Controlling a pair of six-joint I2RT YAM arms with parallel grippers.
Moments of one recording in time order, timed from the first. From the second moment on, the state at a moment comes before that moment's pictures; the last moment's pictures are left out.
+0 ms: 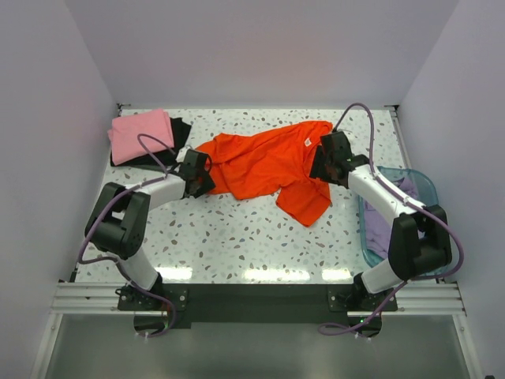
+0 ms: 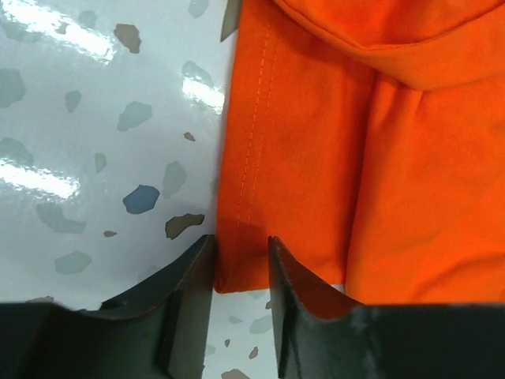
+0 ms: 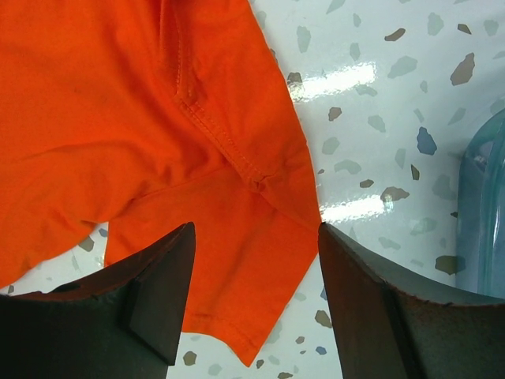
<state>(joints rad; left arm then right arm) -0.34 1.70 0.91 -0.15 -0.18 -0.82 0.31 1.52 1.10 -0.50 0.30 0.50</state>
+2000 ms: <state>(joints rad) -0.01 1.35 0.88 -0.44 -0.29 -0.70 0.26 1.73 1.15 -0.53 0.43 0.45</state>
